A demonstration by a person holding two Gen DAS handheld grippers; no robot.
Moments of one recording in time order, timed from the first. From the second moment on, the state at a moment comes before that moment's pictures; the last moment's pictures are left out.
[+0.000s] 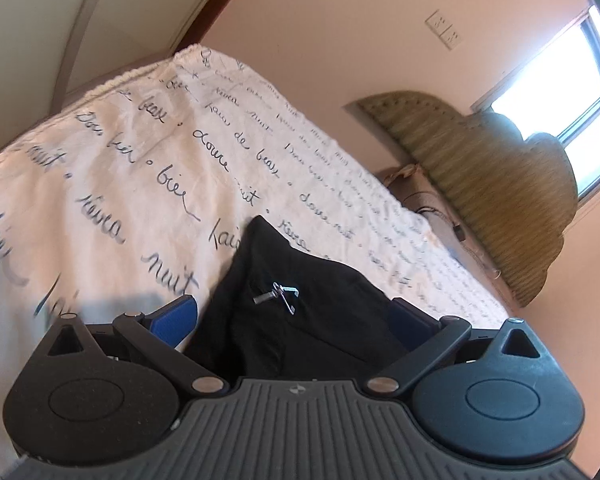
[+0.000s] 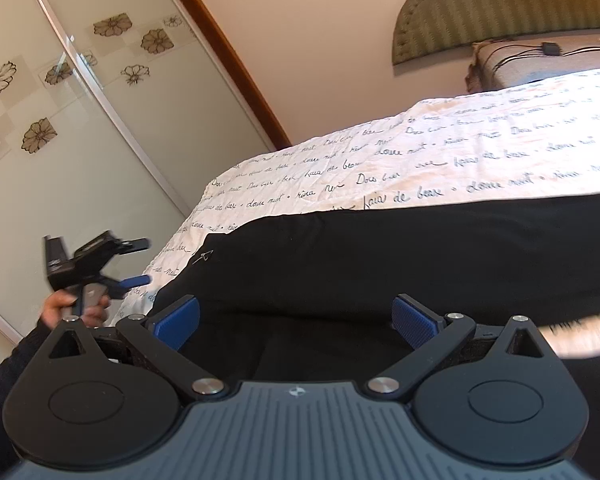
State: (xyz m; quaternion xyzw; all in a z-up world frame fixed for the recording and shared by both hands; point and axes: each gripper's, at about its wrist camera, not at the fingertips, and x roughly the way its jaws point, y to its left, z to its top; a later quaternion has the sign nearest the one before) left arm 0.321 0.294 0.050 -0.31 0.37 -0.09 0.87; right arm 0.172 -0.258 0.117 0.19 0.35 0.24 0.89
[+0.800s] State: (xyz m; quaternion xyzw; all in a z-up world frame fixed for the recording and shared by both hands) left arm 0.370 0.246 0.035 -0.11 0.37 -0.13 0.91; right arm 0.255 -0.232 0.072 0.16 0.38 0.27 0.87
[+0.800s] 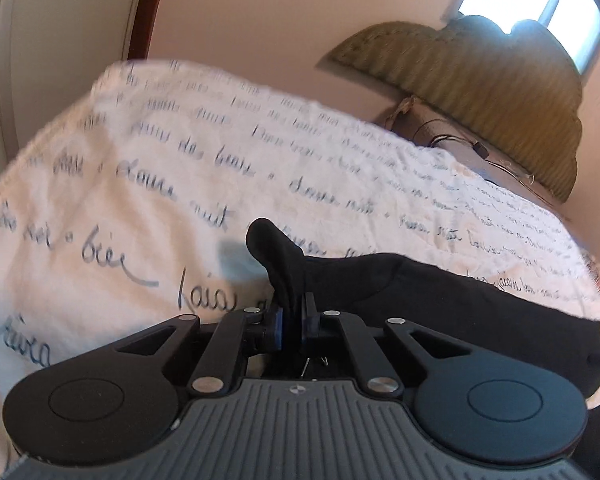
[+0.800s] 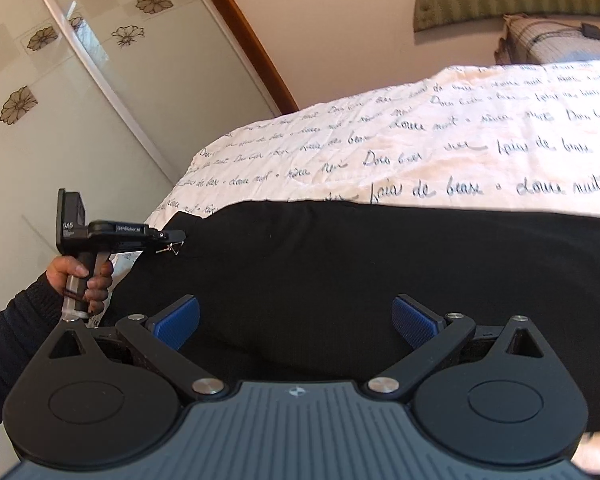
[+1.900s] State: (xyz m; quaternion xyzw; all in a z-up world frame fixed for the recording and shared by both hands) left arm 0.260 0.234 0.096 -0.08 0.16 -0.24 0.95; right arm 0.418 -0.188 0.035 -0.07 0.45 0.44 0.77
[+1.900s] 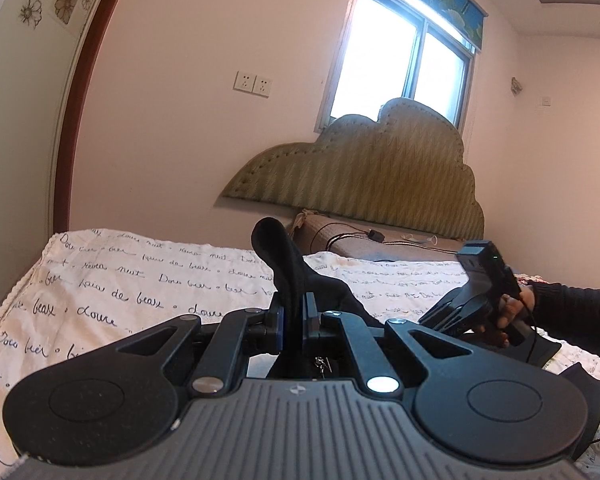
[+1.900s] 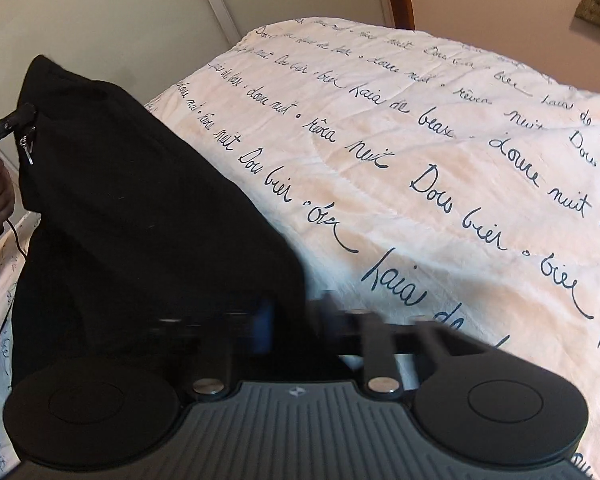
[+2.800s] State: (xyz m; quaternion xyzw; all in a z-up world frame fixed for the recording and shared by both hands) left arm 0.124 0.290 0.056 -0.39 0.27 -0.09 0.87; right arm 0.209 -0.199 0.065 0.02 0.40 0.48 0.78
